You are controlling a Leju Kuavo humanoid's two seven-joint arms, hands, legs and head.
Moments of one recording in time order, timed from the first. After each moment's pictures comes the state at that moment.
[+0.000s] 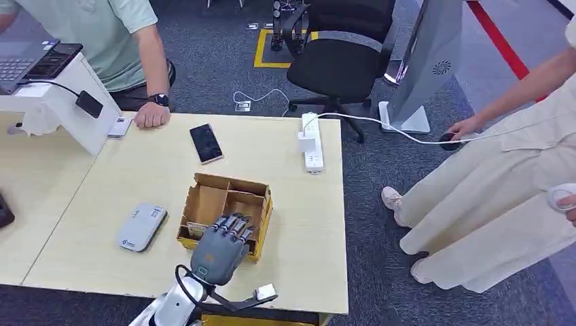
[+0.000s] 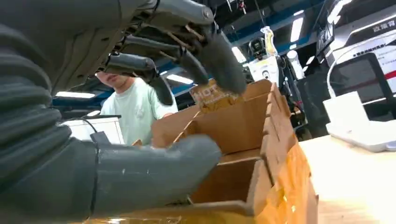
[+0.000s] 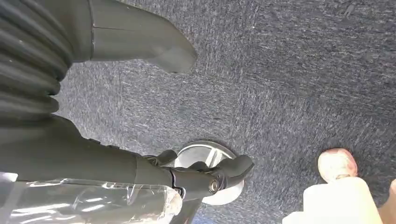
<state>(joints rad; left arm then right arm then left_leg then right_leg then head) -0.05 0.11 -0.59 -1.43 -1.51 0.39 0.09 -0.11 0.29 -0.83 -0.55 1.44 -0.30 -0.15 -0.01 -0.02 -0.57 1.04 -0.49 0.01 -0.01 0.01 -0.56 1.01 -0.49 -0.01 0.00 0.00</state>
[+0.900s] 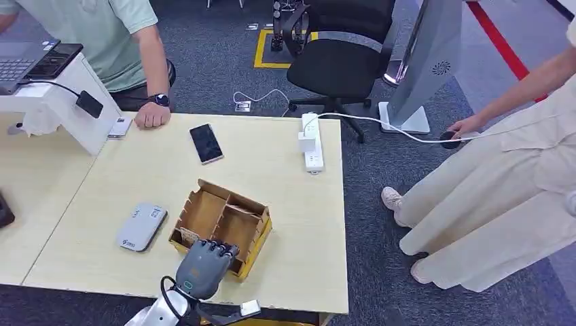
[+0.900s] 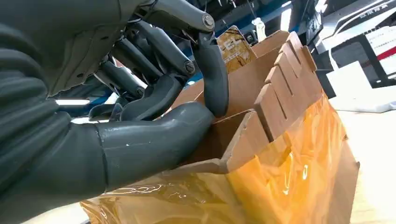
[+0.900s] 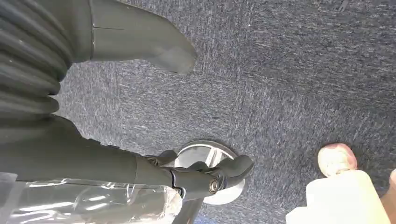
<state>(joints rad) 0.03 0.19 -0.56 -1.48 -1.51 0.38 0.06 -0.10 0.28 -0.83 -0.56 1.41 -0.30 -0.17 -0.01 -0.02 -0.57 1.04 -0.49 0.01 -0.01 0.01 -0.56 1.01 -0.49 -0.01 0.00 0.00</state>
